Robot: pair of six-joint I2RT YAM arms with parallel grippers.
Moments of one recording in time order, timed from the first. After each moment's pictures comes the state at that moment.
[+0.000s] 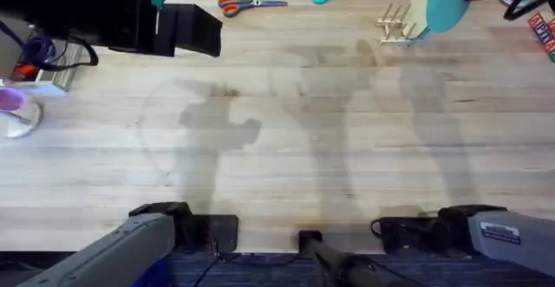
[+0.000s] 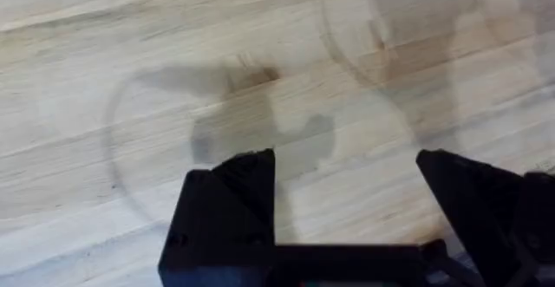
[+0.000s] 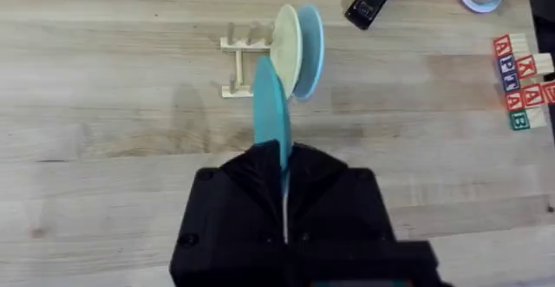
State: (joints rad) left arm 0.08 1.21 1.48 -1.38 0.35 0.19; right arm 0.06 1.38 1.40 -0.83 0.24 -0.02
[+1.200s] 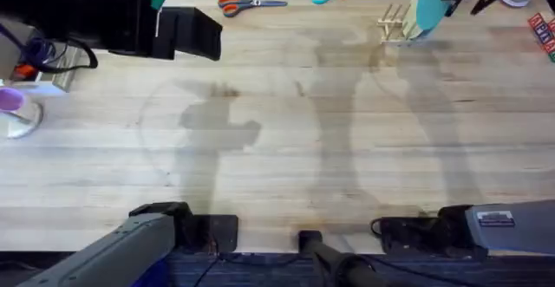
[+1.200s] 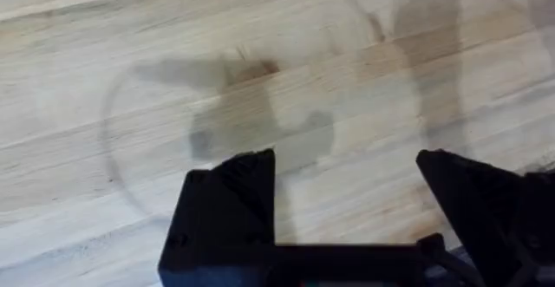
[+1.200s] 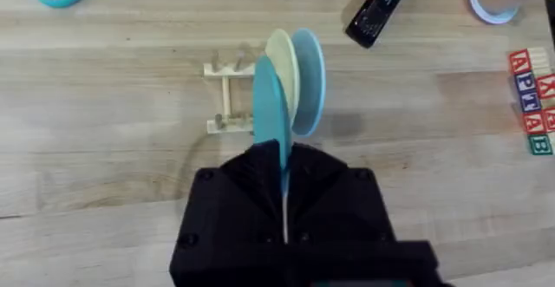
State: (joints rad) left arm 0.08 1.21 1.48 -1.40 0.35 0.19; right arm 0.02 1.57 1.40 -0.65 0.24 -0.04
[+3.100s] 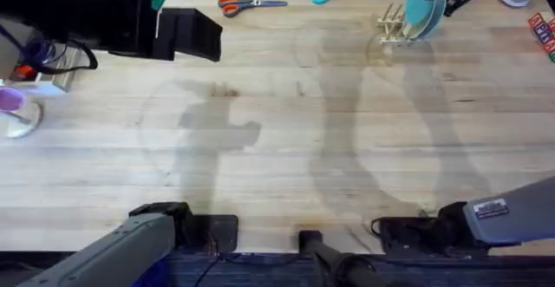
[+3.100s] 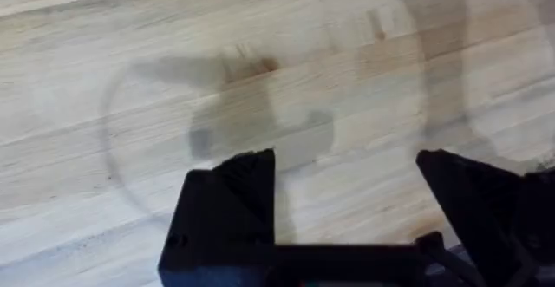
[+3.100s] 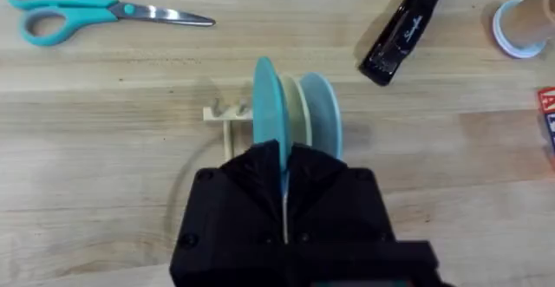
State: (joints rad) left arm 0.08 1.21 1.48 -1.41 0.35 0.19; right arm 0.00 1.73 1.40 -0.43 0.21 -0.06
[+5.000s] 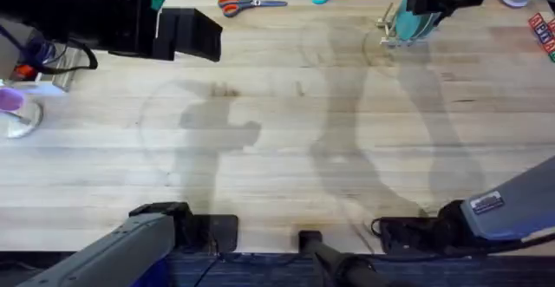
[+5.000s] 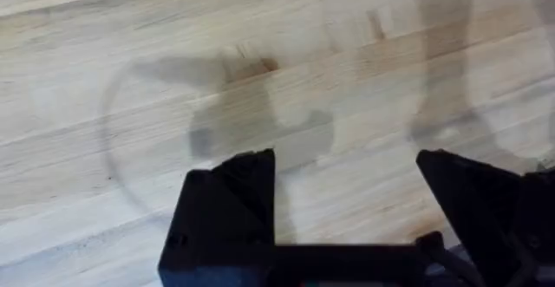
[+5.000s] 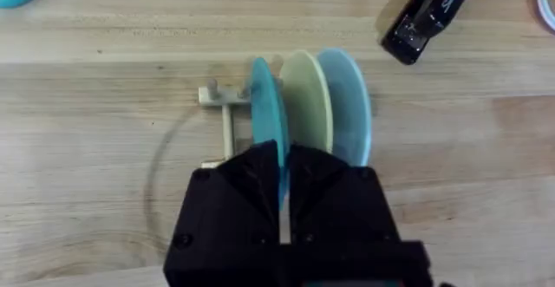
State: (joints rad) left arm 0.08 1.21 1.48 -1.41 0.35 0.19; right arm 0.00 1.83 1.40 -0.43 0.21 -0.06
